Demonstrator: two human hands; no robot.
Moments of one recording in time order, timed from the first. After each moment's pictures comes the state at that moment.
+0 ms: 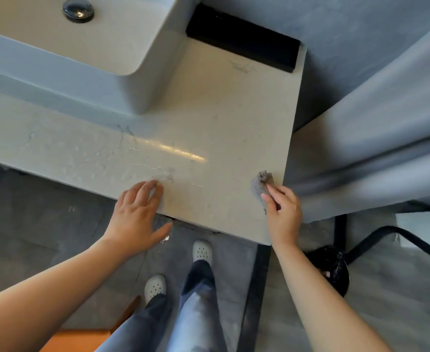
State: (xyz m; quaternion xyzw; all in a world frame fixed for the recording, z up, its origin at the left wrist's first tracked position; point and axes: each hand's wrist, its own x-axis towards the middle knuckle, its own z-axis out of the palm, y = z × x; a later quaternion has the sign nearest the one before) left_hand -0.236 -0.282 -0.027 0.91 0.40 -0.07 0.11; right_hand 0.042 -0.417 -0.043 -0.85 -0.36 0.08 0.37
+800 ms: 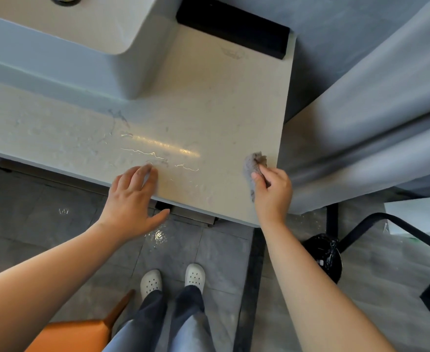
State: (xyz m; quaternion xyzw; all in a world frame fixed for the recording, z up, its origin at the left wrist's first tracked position) left_hand -0.238 -0.284 -0.033 0.91 0.39 -0.07 0.12; right_hand 0.023 -0.402 -0.035 -0.87 -0.31 0.08 0.39
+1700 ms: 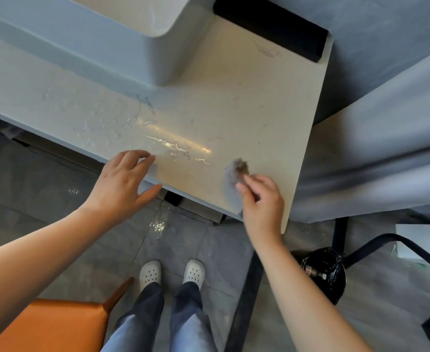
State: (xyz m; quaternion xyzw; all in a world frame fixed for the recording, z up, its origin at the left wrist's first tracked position) left_hand -0.277 -0.263 -0.031 0.89 0.42 0.04 0.15; right_hand -0.038 -0.397 -0.024 -0.80 -0.43 0.14 0.40
